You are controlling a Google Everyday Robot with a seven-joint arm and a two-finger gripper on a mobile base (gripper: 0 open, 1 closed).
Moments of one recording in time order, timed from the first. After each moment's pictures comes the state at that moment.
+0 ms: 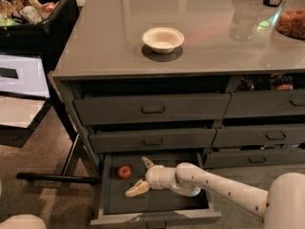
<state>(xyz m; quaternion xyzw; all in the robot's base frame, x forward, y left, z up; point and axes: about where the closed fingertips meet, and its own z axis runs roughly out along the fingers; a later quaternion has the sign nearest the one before) 0.556 0.066 0.357 -0.45 0.71 0.33 0.43</state>
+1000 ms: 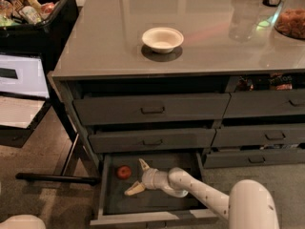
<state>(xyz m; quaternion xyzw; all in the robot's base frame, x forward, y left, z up) 0.608 0.085 0.235 -0.47 0.68 0.31 0.46</state>
